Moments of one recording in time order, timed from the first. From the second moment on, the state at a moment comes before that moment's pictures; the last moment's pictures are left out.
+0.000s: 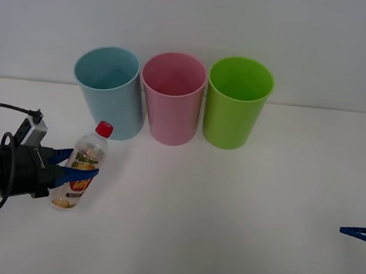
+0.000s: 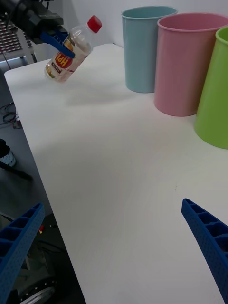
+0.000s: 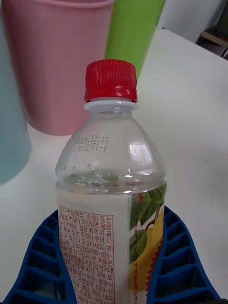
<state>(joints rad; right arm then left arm) 0.49 -0.58 -0.56 -1.98 1.21 -1.48 -0.13 0.09 1.01 -0.14 -1.88 -1.23 -0.71 0.56</state>
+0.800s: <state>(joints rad) 0.49 -0.58 -0.56 -1.98 1.21 -1.48 -0.13 0.06 1.01 -0.09 -2.06 -0.98 -0.44 0.55</state>
